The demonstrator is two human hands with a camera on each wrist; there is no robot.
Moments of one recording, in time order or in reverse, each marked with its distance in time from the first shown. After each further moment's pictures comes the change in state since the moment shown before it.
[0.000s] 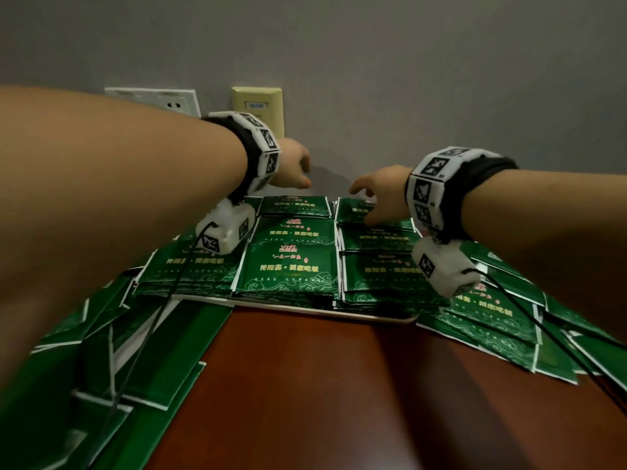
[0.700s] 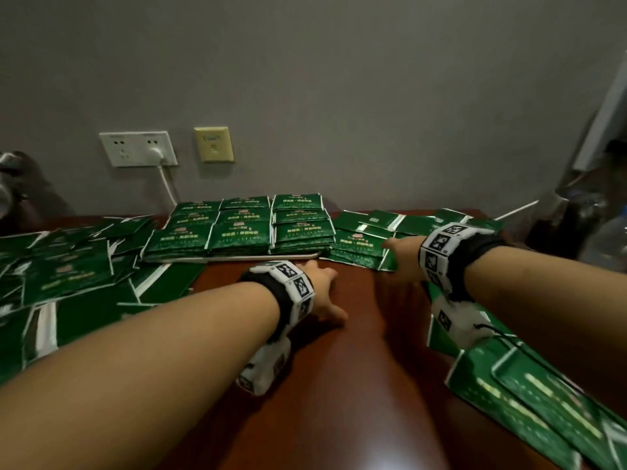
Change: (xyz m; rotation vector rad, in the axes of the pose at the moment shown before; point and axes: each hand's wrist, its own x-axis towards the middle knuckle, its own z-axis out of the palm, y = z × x) left_hand -0.223 0.199 0.080 0.002 -0.252 0.190; right_hand -0.259 0.053 0.089 -0.001 -0.106 0.272
